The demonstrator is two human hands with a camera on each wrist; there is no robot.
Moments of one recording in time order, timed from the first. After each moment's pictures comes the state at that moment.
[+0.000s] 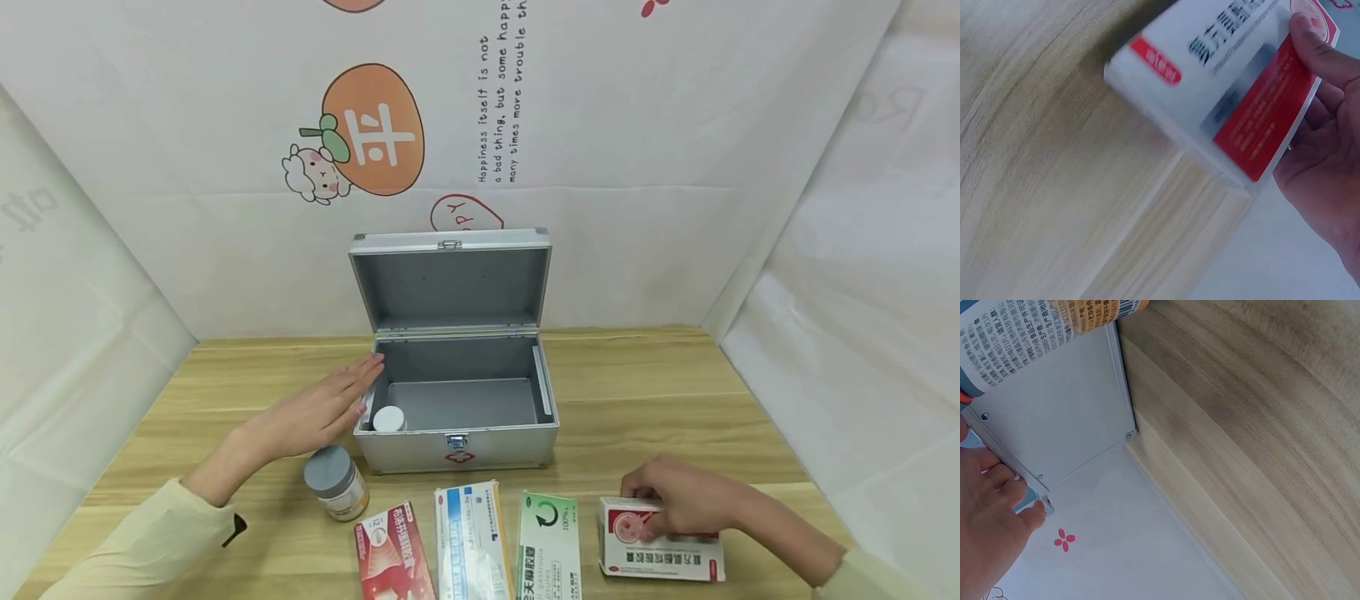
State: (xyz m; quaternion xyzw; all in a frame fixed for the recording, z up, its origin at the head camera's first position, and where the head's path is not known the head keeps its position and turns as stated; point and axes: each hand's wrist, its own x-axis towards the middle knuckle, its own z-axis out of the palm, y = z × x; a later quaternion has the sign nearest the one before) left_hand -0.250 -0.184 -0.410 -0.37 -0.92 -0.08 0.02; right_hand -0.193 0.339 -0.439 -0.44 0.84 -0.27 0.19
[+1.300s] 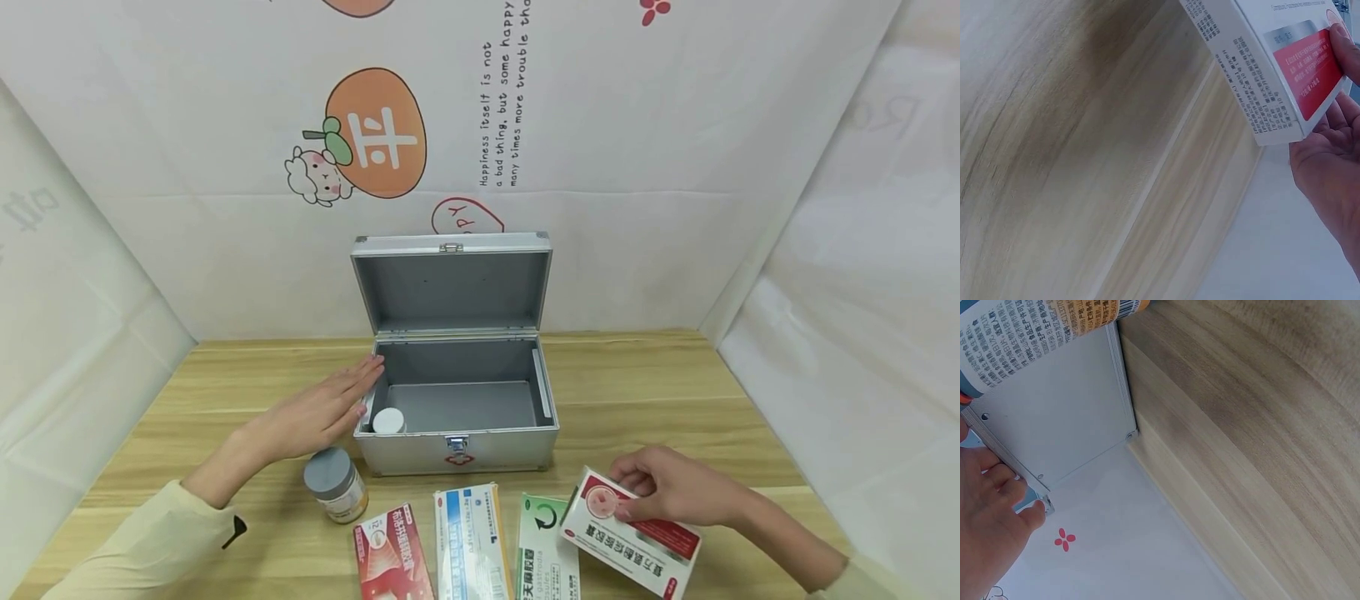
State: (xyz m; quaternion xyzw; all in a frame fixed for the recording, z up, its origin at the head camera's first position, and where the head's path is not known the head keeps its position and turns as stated) left_hand -0.248 -0.184 -0.409 -0.37 -0.92 -0.08 0.02; right_hand -0.193 0.324 -0.418 -0.37 0.77 -0.44 0.28
